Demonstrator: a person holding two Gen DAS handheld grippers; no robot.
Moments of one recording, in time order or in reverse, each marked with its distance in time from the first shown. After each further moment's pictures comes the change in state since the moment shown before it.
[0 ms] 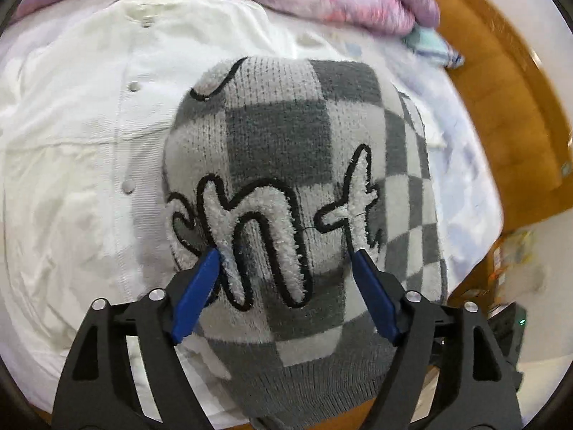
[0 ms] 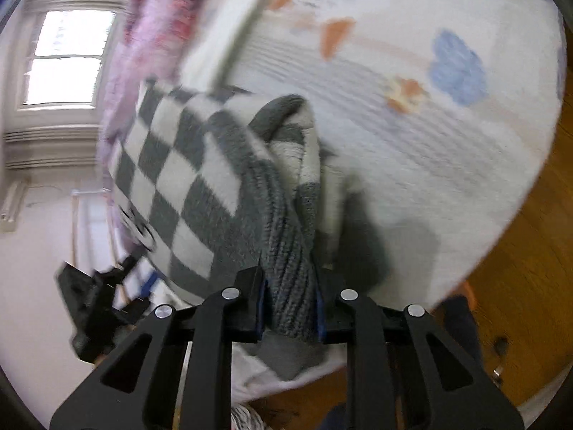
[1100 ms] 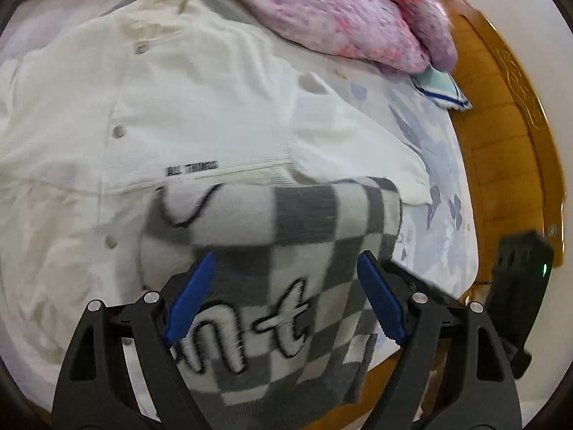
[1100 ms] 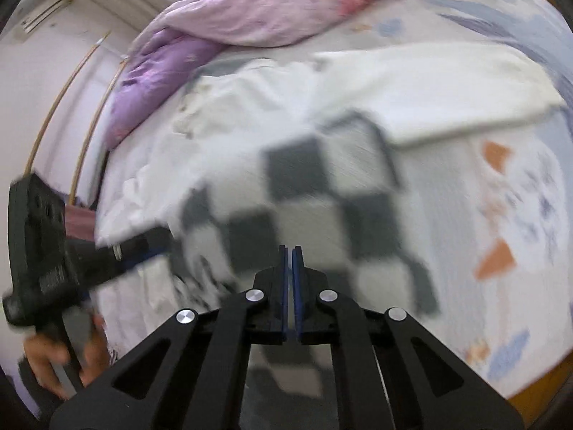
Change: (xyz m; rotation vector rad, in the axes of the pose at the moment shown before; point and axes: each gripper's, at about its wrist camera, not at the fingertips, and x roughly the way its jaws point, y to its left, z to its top) left arm -0.026 -0.001 0.079 -0.203 -0.025 -0.095; right arm 0.096 0.235 0.080 -0.748 0.124 -0.027
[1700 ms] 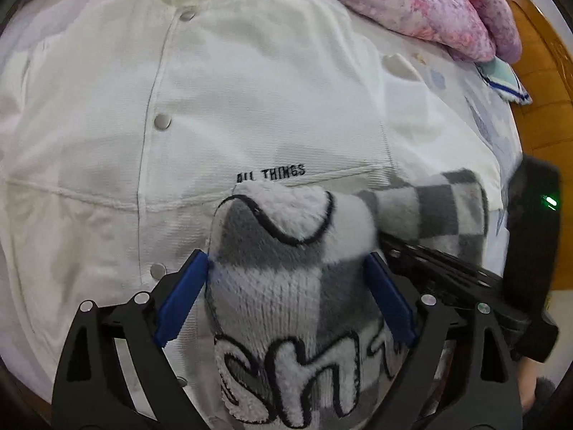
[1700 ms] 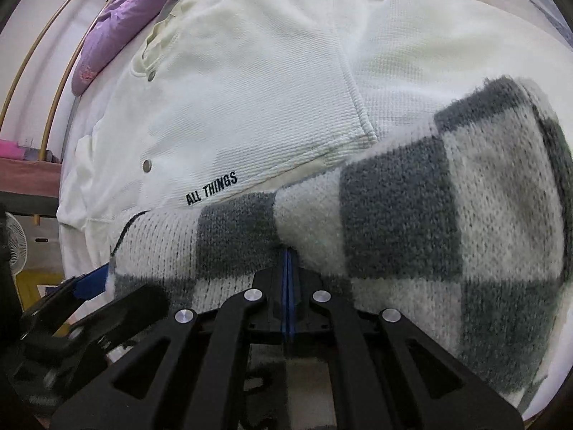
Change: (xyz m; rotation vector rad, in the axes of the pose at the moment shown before) left arm 0.065 0.054 0.028 -0.023 0.082 0.214; right arm 0.124 0.002 0.033 -0.006 0.228 -0.096
